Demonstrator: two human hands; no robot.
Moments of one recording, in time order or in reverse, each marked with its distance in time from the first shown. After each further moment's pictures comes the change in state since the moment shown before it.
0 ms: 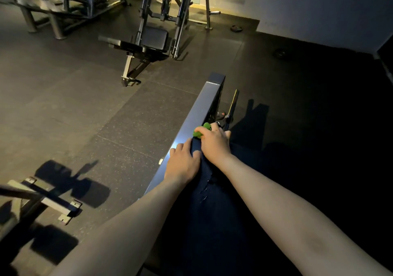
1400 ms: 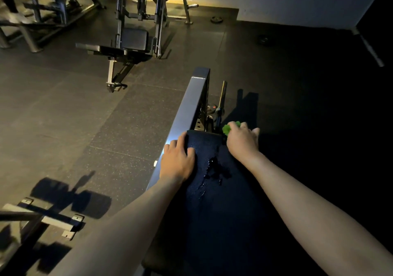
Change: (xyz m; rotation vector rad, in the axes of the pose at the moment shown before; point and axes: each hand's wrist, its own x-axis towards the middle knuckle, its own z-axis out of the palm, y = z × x) left_hand 0.009 -0.008 0.009 0.115 0.045 0.105; right_hand -0.032 0.068 -0.036 -0.201 0.026 0.303
